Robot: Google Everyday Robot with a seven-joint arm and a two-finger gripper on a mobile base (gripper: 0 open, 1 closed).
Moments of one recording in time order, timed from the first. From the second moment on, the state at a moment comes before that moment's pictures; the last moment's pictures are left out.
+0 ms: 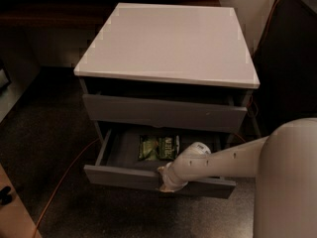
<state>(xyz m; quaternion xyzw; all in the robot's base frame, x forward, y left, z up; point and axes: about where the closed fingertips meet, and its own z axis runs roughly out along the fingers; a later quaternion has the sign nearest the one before) 0.524 -0.042 0.421 -0.74 0.64 0.04 0.18</state>
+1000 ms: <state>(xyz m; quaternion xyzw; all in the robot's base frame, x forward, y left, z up) 0.501 -0.037 0.419 -0.74 0.64 0.05 0.18</state>
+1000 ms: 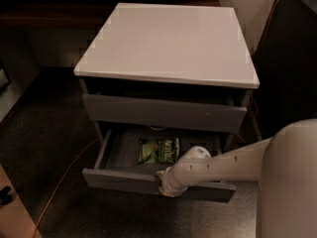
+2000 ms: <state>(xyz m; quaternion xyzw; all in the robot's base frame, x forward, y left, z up) 0.501 -0.037 0.419 -0.74 0.64 0.05 0.18</state>
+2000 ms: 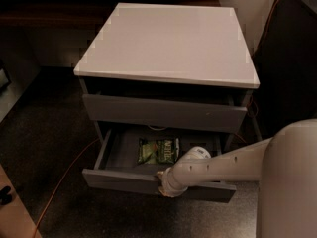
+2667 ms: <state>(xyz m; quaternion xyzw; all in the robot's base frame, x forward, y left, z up) 0.512 -0.041 0.457 -0.73 0.66 0.05 0.18</state>
